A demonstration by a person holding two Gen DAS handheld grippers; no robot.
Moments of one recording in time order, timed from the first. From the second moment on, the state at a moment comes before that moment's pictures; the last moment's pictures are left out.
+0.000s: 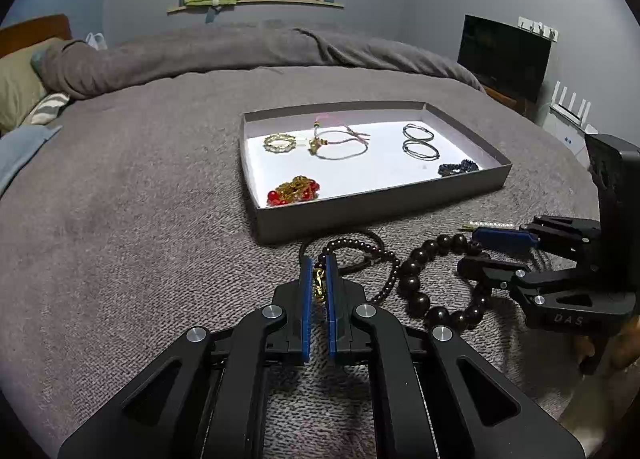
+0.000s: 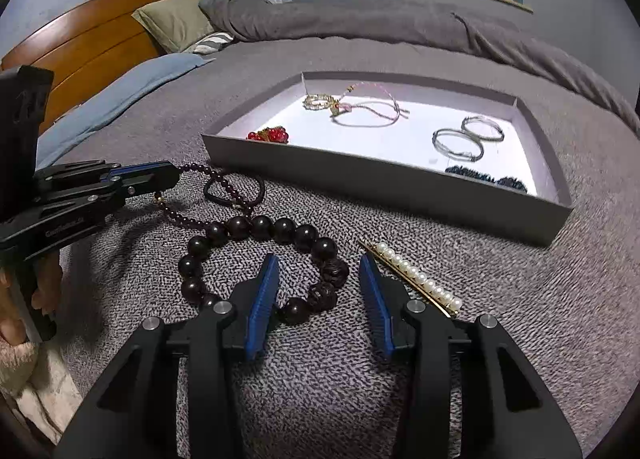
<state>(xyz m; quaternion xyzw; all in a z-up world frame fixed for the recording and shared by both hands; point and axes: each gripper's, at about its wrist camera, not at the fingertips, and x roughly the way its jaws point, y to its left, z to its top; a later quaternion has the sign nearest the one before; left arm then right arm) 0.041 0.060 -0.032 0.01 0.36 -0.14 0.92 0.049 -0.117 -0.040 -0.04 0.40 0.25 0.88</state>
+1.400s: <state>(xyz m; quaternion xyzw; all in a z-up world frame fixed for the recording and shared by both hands) 0.098 0.015 0.063 0.03 0.27 -0.17 0.95 0.101 -0.160 0.073 -0.02 0.24 0.19 0.95</state>
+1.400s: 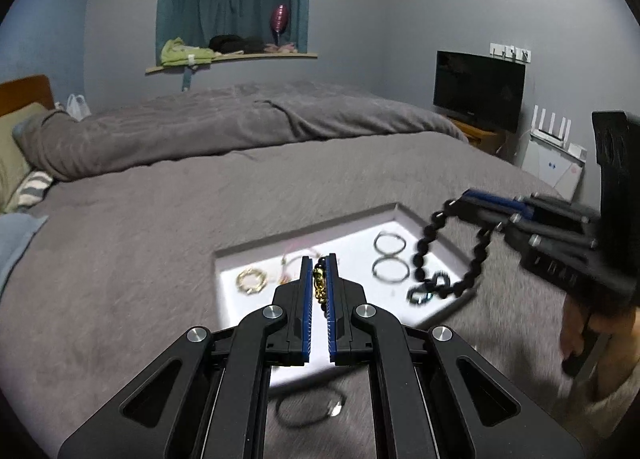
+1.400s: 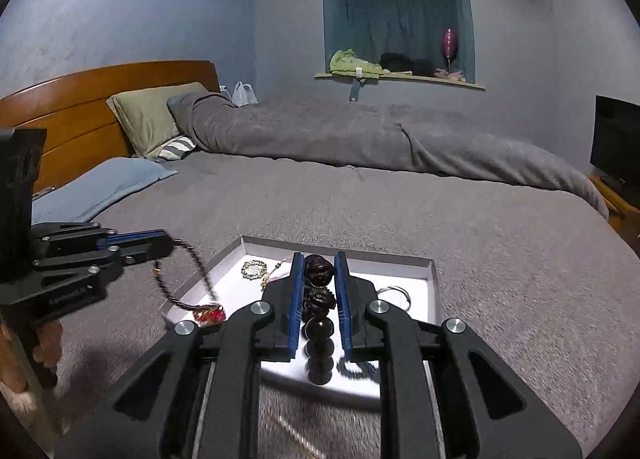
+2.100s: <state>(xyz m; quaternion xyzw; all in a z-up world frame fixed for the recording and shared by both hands) 0.165 0.030 -0.030 -0.02 0.41 -0.16 0.90 0.164 -0.155 -0.005 0.03 0.35 0.19 0.92</state>
